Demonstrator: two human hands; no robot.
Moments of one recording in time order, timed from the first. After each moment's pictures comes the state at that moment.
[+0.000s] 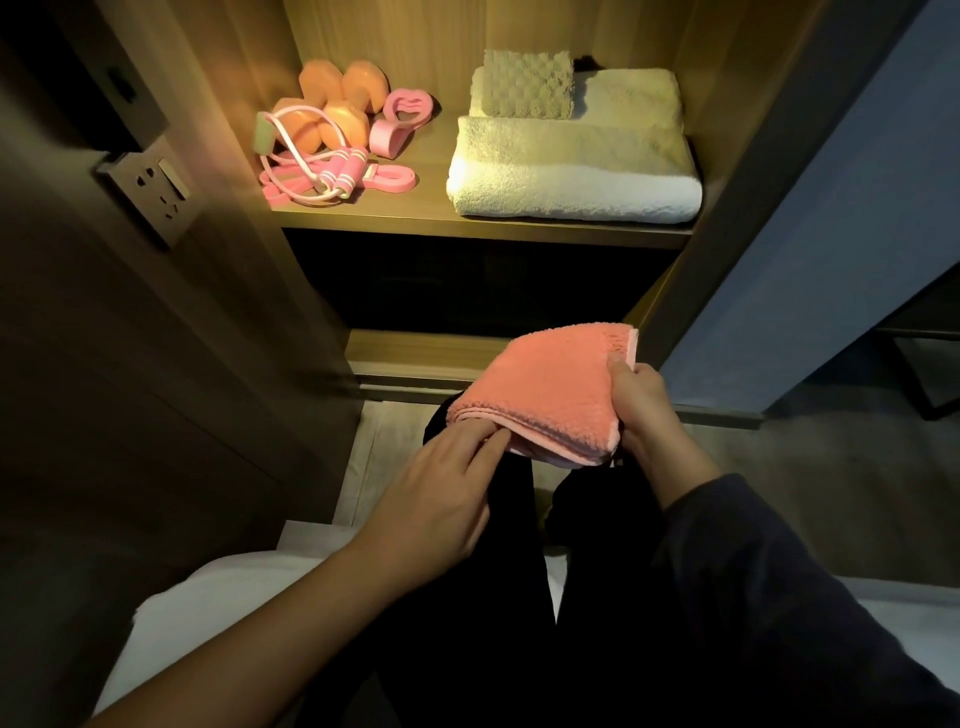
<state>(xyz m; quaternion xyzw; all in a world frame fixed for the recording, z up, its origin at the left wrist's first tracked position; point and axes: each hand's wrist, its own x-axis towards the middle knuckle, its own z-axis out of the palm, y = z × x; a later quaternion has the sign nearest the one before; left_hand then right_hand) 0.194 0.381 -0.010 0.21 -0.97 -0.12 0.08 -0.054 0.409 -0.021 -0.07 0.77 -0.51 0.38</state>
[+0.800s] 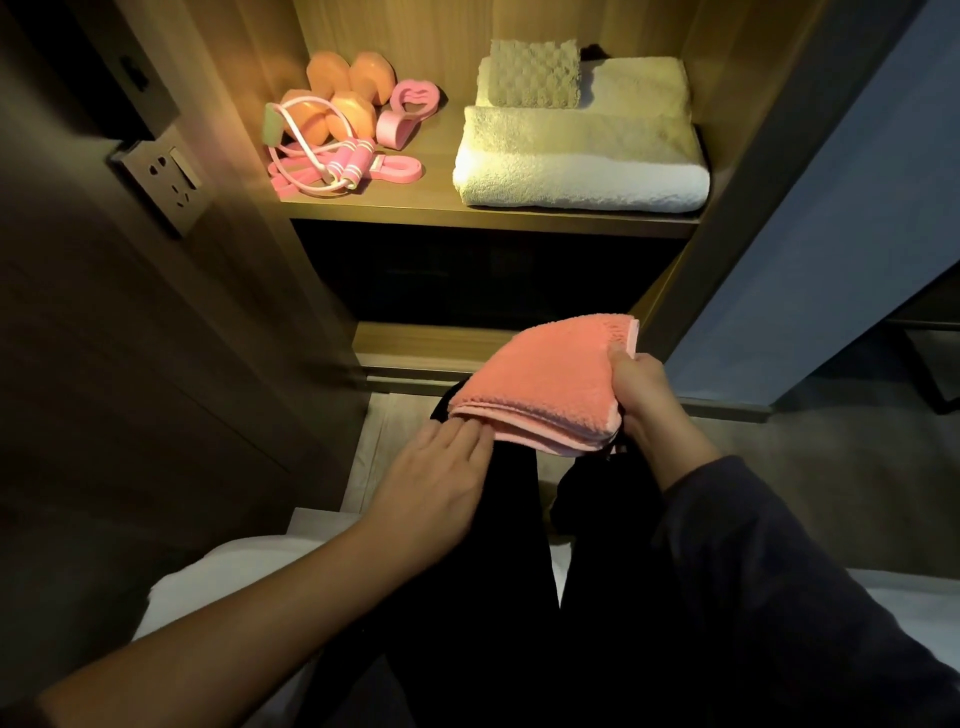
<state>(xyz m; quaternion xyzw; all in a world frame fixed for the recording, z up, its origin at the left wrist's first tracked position) 0.194 0.384 0.003 0.24 -0.97 -0.04 -0.02 -0.053 0.406 -0.025 -0.07 0.77 -0.50 0.38</state>
